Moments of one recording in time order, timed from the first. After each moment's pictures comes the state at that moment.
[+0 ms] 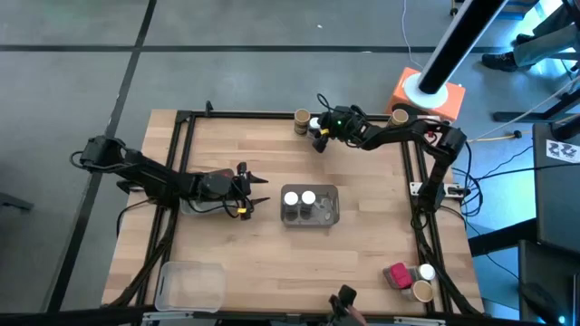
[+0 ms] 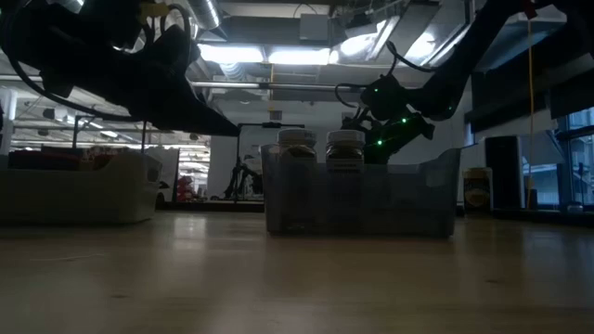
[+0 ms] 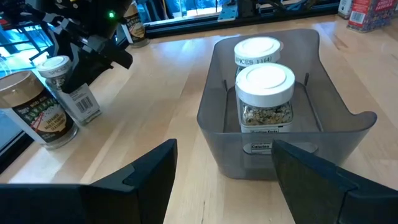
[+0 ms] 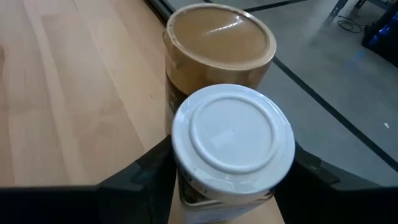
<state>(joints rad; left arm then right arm) -0.12 1.31 0.34 0.62 -0.34 0.08 -0.61 1.82 0.89 0.42 0.01 -0.17</state>
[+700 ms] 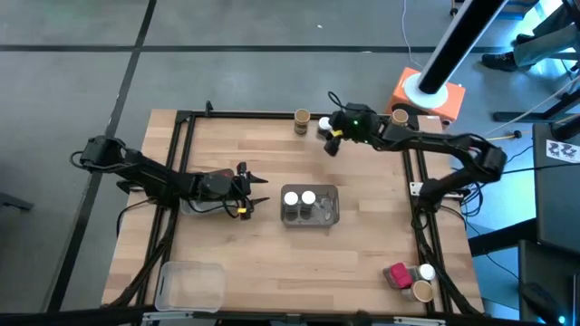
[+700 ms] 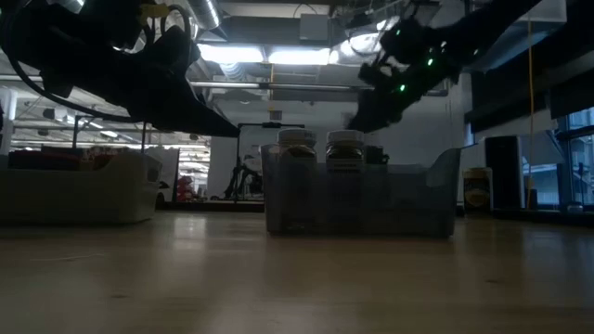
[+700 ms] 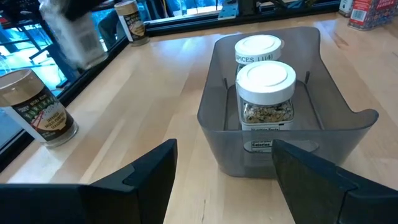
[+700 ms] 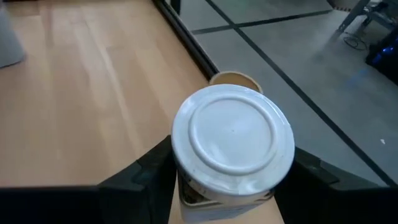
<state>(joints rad) -0.12 1.31 0.34 0.62 -0.34 0.08 -0.51 1.44 0.89 0.04 0.04 -0.17</state>
